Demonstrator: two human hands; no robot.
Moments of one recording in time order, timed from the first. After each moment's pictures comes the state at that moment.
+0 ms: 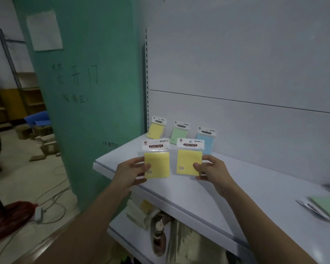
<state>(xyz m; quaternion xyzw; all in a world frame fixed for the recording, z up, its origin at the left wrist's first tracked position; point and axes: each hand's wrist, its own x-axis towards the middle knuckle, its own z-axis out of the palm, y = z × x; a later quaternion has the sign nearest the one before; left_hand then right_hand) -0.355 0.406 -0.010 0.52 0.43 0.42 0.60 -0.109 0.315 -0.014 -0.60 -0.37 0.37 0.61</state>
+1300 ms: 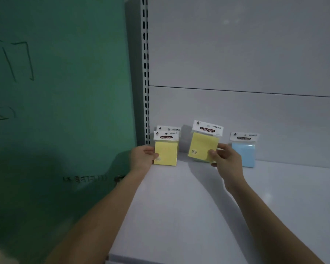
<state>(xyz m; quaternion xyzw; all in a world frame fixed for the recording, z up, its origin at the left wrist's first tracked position) -0.287 0.762 -0.031 0.70 0.38 0.32 0.51 -0.156 0.561 -0.025 -0.67 -0.21 0.06 0.71</state>
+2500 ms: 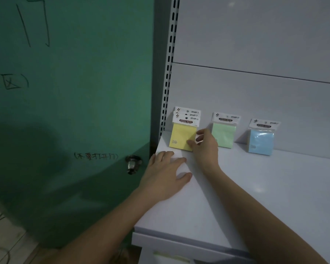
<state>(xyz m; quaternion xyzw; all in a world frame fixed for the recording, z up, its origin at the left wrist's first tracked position) -0.370 0.700 -0.055 0.96 0.21 0.11 0.12 -0.206 0.652 -0.056 -0.80 -0.28 -0.02 0.53</state>
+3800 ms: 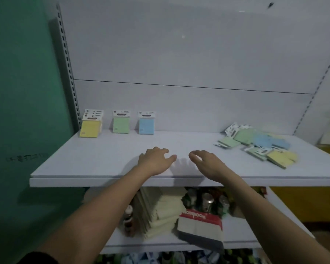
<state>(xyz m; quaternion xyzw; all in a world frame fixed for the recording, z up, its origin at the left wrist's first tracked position) -0.287 0.355 0.001 0.96 0.22 0.04 0.19 -0.186 0.181 -0.008 -0.91 -0.33 0.04 0.25</state>
